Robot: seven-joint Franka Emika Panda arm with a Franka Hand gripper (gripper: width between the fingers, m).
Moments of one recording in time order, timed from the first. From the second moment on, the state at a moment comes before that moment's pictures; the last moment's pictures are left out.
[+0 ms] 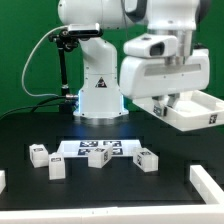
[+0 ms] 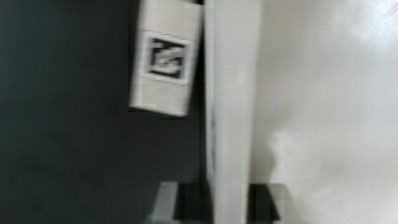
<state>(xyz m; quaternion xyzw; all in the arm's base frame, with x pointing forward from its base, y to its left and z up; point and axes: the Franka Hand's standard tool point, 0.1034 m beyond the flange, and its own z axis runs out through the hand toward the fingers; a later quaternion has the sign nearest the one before) 0.464 0.095 0.116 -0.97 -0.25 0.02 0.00</state>
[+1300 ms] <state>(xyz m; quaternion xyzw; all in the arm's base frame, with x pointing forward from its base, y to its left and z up) 0.513 -0.003 0.087 -1.00 -0.04 0.04 0.04</state>
